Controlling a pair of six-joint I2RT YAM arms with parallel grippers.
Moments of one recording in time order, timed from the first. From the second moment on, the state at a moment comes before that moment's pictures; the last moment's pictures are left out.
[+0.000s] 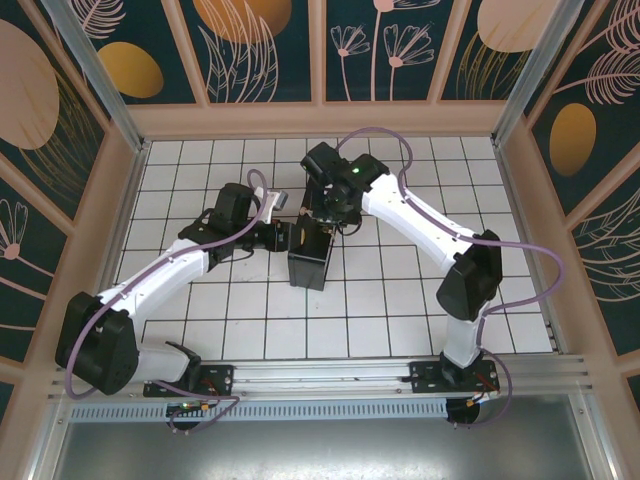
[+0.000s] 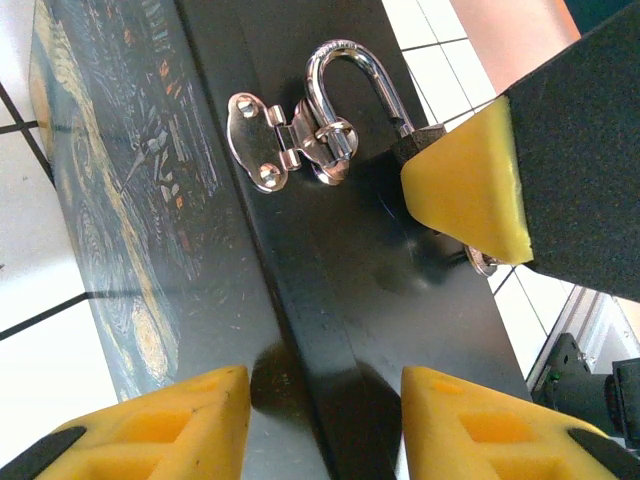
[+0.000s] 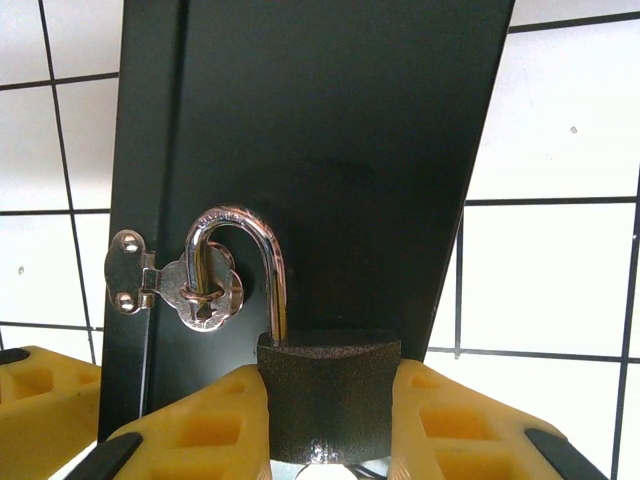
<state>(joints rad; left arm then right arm) -0.49 1.35 0.91 -0.27 0.55 -0.40 0.80 1.86 1.87 -1.18 0.06 0.78</state>
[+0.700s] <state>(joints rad) -0.52 1.36 0.90 -0.22 0.53 -0.45 0.76 1.93 1.95 -1.20 0.10 0.76</state>
